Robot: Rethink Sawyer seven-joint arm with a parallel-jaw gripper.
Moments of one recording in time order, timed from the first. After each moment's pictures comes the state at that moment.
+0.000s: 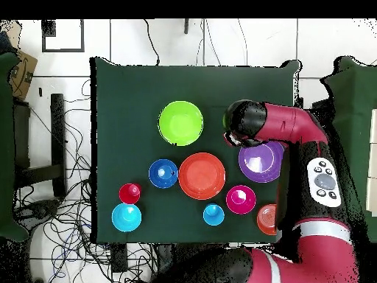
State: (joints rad) arm -0.47 -0.50 0.11 1.28 -0.35 0.91 0.90
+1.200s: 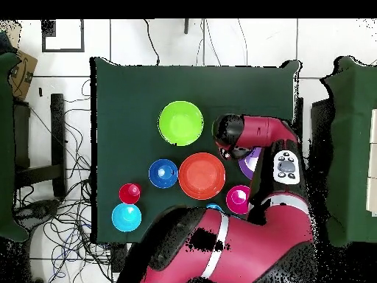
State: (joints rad) arm -0.35 -0.28 -0.07 1.19 -0.35 0.91 1.16
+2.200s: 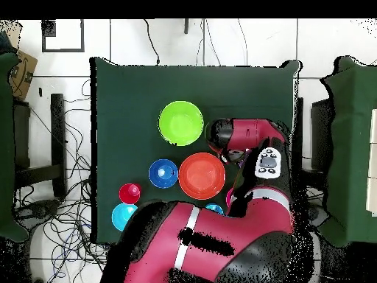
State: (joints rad) arm -0.27 -0.22 -0.17 1.16 -0.35 0.91 1.18
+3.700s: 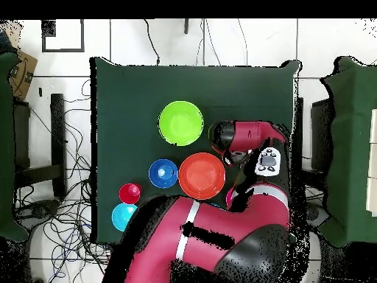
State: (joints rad) arm -0.27 -0.16 -0.20 1.13 -0.34 0.91 1.18
